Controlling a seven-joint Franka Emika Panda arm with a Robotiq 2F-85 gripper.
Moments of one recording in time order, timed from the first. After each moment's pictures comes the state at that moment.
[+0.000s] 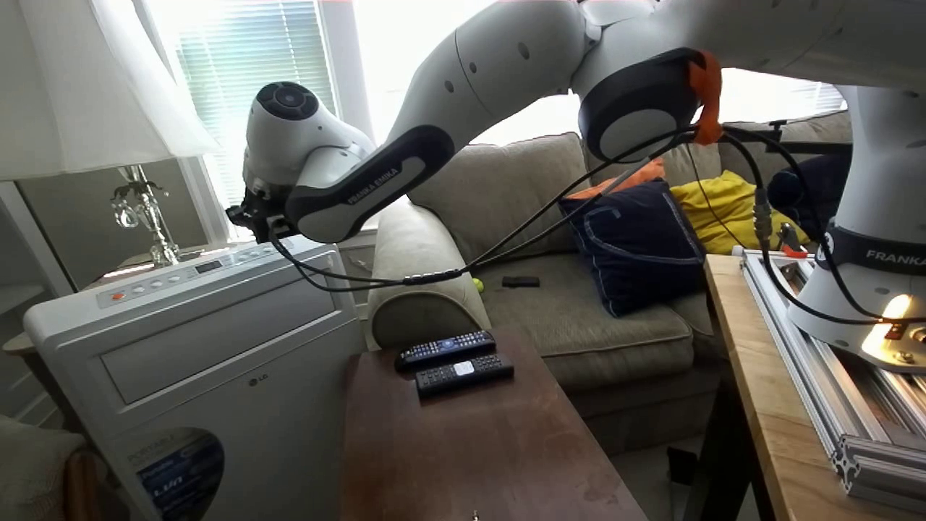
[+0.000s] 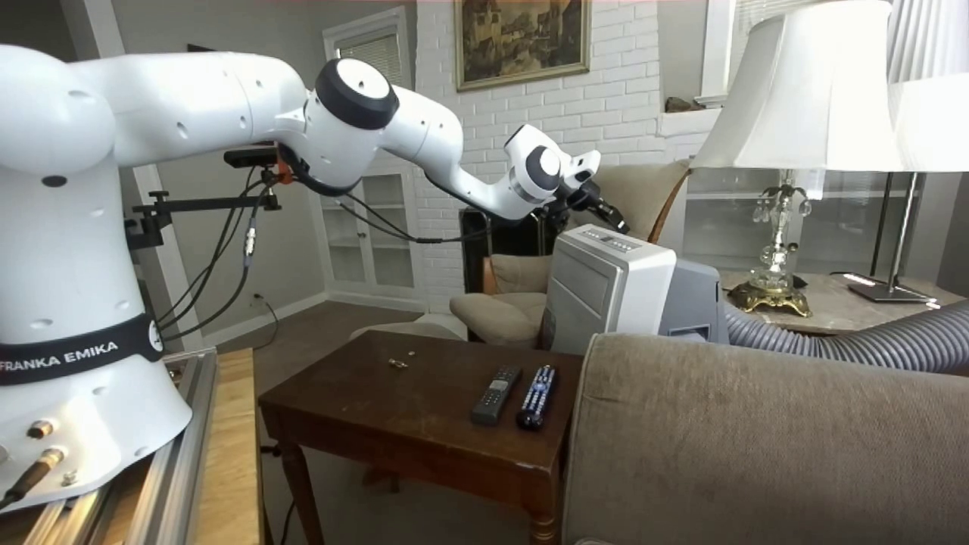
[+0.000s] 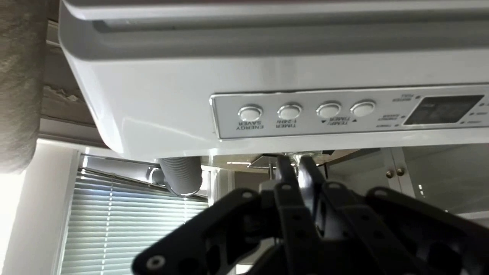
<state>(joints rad) 0.45 1.36 -0.68 -0.76 0.05 2.74 0.89</state>
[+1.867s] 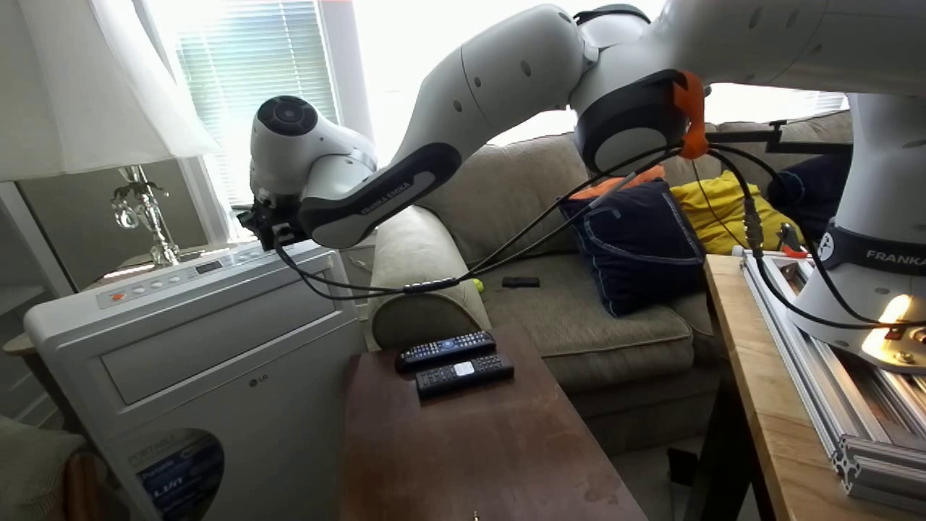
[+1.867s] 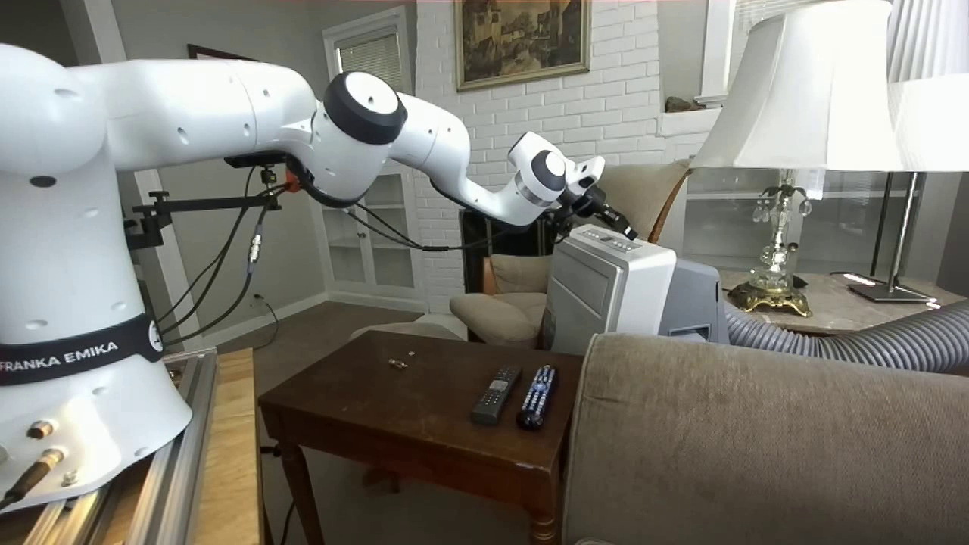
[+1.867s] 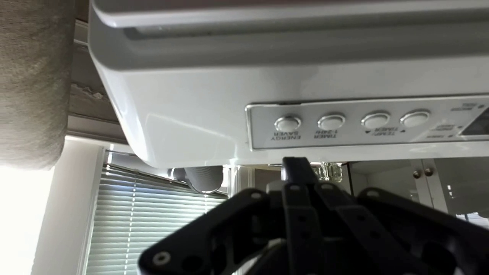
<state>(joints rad) 0.39 1.41 -0.64 -0.65 -0.10 2.67 1.02</state>
